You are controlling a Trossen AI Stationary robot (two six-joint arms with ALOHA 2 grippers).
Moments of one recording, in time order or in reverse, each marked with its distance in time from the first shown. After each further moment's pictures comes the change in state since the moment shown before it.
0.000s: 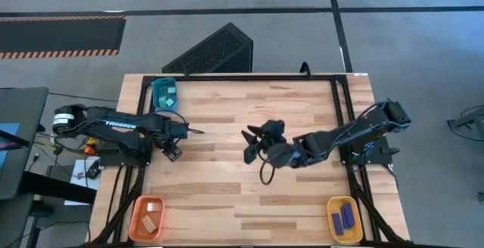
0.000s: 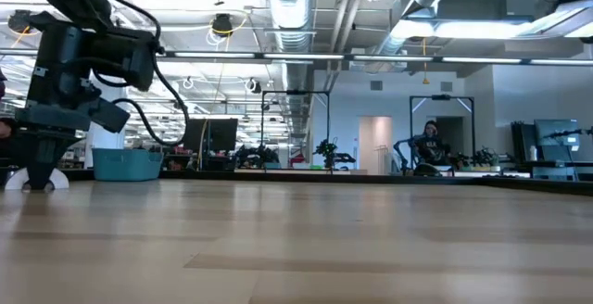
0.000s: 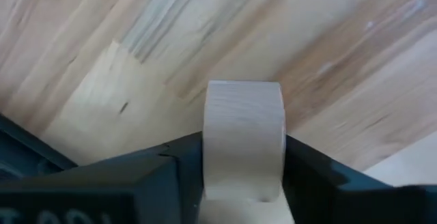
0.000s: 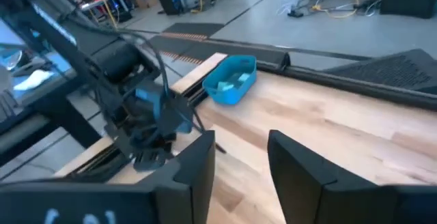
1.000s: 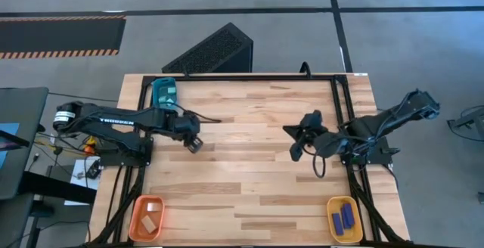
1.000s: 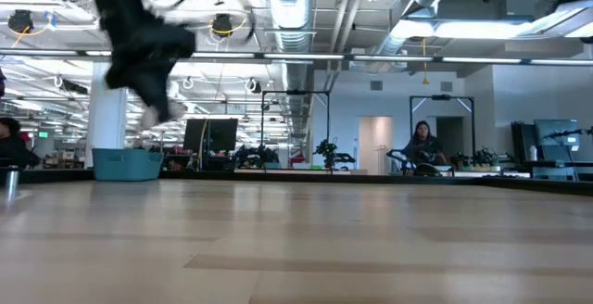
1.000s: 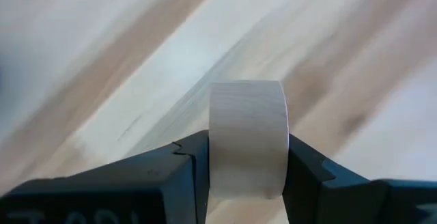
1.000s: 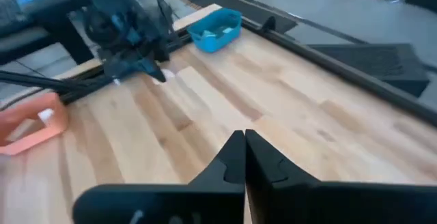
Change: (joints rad) left arm -0.105 0.002 0.297 0.091 -0.175 -0.079; right arm 0.079 -0.483 -0.260 -0.410 -0.130 -0.050
